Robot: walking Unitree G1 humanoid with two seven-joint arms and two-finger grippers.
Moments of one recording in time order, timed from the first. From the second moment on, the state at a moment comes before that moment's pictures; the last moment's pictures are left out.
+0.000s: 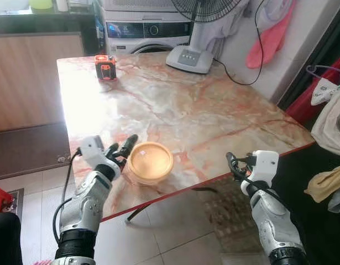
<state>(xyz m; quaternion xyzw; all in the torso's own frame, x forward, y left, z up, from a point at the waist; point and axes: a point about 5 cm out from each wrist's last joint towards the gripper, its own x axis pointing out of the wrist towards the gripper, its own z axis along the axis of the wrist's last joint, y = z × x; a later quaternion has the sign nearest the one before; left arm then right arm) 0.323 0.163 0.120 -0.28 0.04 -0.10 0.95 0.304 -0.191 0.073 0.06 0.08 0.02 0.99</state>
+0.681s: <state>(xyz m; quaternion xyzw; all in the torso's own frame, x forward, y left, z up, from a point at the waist) 0.324 0.135 0.111 -0.26 0.10 -0.16 0.95 0.304 -0.191 0.073 0.06 0.08 0.02 0.99</state>
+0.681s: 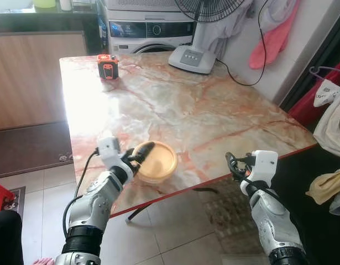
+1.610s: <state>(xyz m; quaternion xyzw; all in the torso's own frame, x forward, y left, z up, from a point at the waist) 0.324 0.129 0.100 -0.27 0.14 -0.16 0.94 0.306 -0.186 0.073 0.05 0.09 0.03 0.99</state>
